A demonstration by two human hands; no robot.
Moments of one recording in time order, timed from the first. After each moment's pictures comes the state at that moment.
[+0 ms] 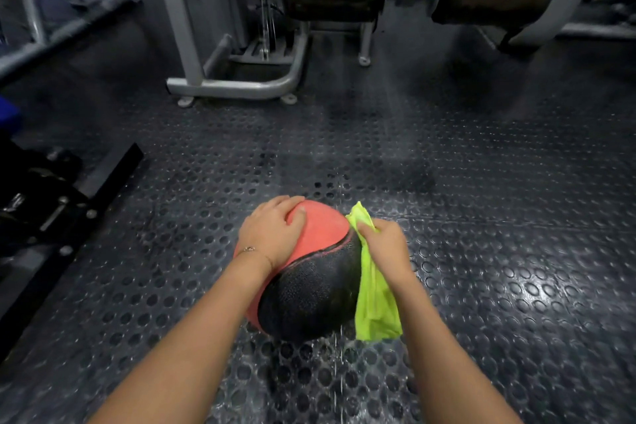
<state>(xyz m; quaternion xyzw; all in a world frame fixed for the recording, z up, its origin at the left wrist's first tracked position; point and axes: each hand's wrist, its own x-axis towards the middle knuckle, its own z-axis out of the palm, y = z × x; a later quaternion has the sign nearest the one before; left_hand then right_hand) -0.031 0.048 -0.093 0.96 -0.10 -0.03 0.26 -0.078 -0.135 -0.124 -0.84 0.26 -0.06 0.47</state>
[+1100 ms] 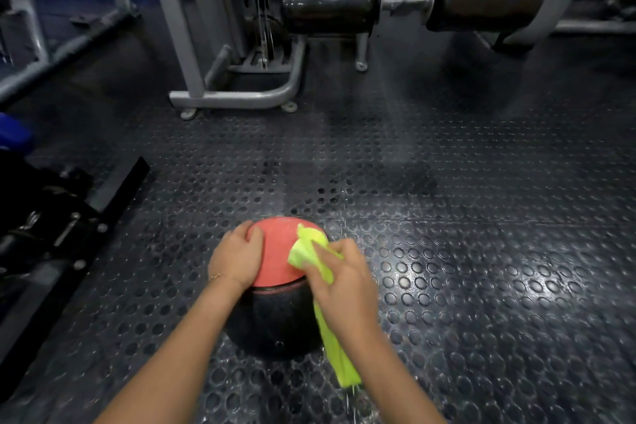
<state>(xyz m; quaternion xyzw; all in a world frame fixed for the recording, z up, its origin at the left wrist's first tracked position) -0.041 0.094 -0.089 0.94 0.09 -0.09 0.32 -0.133 -0.047 -0.093 -0.91 0.08 -0.17 0.36</state>
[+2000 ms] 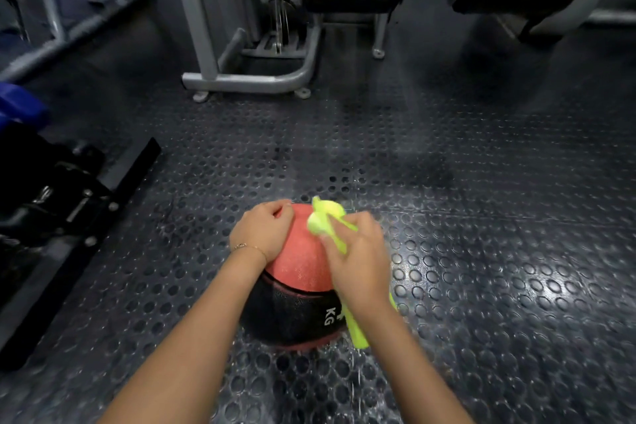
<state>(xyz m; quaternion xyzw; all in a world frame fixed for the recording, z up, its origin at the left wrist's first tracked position) -0.039 0.078 -0.074 0.95 0.04 -0.09 0.29 -0.117 -0.050 -0.094 -0.92 0.09 -0.18 0.34</state>
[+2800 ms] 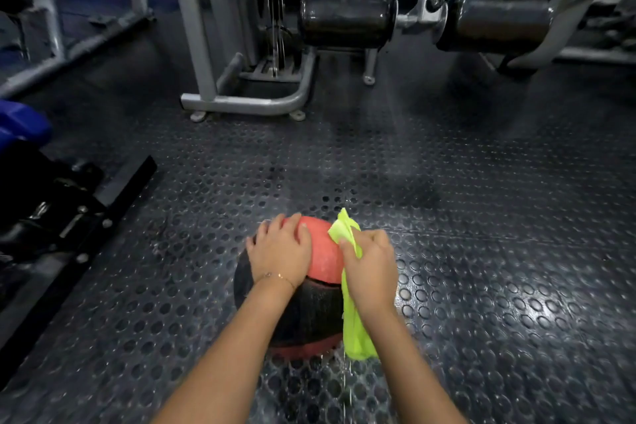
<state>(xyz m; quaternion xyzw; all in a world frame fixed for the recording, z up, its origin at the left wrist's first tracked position) -0.056 0.047 -0.082 0.97 0.00 -0.03 0.22 -0.103 -0.071 -0.094 -0.89 0.20 -0.16 0.37</state>
